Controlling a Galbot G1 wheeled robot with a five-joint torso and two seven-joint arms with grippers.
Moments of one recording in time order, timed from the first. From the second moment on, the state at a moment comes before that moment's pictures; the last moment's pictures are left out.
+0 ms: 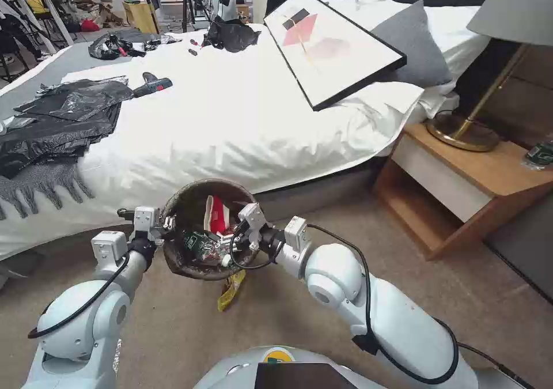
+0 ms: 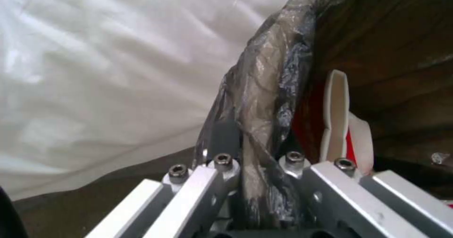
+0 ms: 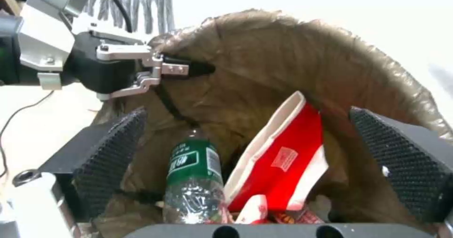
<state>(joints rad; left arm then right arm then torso) 1.52 -1.34 -0.81 -2.41 -0.30 0.74 0.11 -0.89 1.10 -0.23 2.18 0.54 -0.53 0.00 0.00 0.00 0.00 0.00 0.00</state>
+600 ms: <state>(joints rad) 1.52 -1.34 -0.81 -2.41 -0.30 0.74 0.10 -0.97 1.13 -0.01 2.27 0.55 -0.51 -0.01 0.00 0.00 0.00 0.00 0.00</state>
